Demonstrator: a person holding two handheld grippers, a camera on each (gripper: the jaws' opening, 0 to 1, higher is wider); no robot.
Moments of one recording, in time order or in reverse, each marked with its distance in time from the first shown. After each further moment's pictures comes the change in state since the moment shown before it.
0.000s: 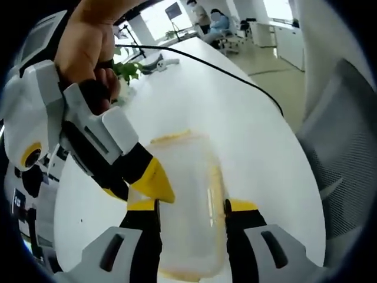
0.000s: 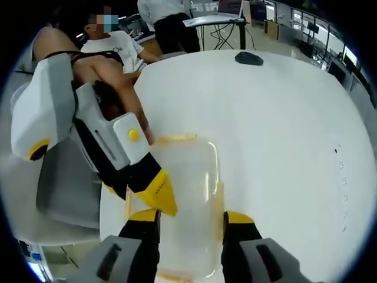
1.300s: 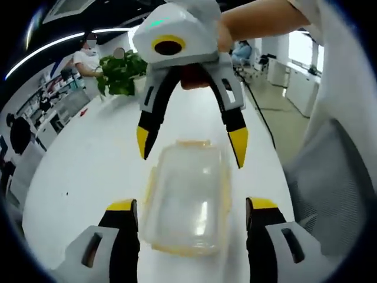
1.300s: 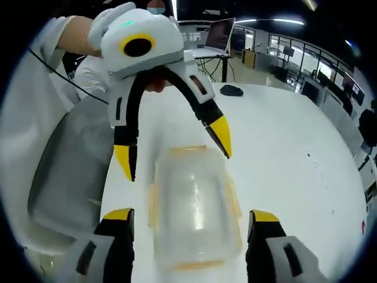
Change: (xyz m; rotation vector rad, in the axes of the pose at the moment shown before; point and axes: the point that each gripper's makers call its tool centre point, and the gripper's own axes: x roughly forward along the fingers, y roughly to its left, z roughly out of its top) left arm -0.040 0.023 -0.013 -0.293 -0.085 -0.110; right arm -0.024 0.040 -0.008 -0.035 -0.212 -0.180
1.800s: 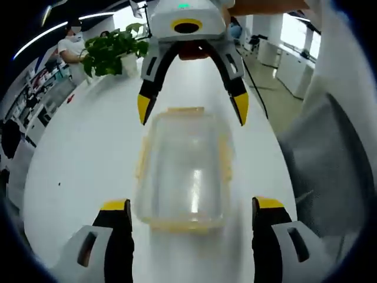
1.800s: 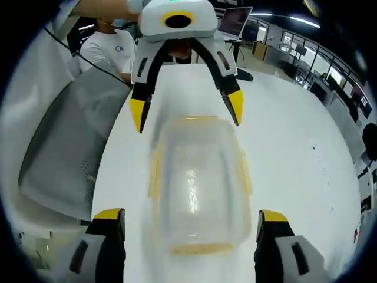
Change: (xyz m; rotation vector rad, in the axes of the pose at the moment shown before) left arm 0.007 0.004 -0.030 0.059 0.138 -0.078; right arm 0.012 0.000 -0.037 -0.066 0.120 -0.016
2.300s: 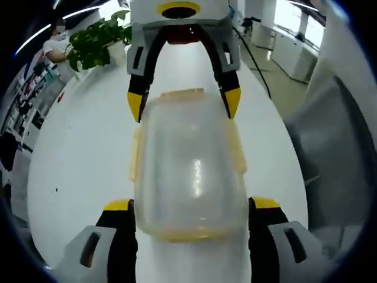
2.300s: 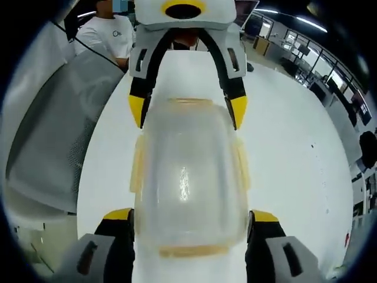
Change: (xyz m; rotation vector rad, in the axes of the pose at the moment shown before) left arm 0.021 0.004 -0.012 0.058 0.131 -0.004; right arm 0.012 -0.011 -0.009 -0.044 0.075 -0.049
